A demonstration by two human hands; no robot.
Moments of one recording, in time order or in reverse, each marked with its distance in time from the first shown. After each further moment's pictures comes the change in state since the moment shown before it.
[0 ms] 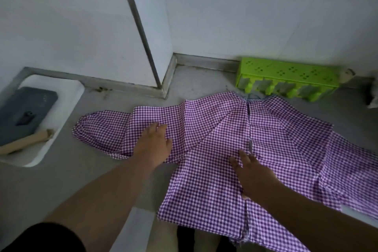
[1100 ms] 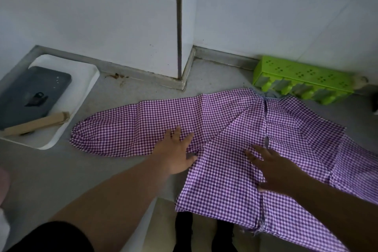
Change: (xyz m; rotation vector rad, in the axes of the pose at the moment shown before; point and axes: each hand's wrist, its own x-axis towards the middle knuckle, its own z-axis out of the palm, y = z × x) left_hand -0.031 -0.027 0.009 0.187 -0.355 0.201; right_hand -0.001 0.006 -0.008 -0.093 0.072 -0.139
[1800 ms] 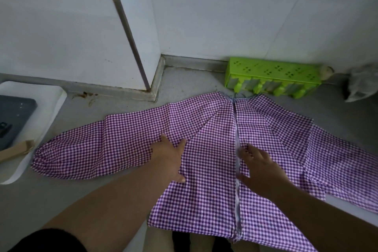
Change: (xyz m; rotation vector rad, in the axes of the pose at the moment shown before) left_hand 0.030 0.082 -0.034 0.516 -0.159 -0.064; right_hand -0.013 0.022 0.019 0.361 0.154 0.296
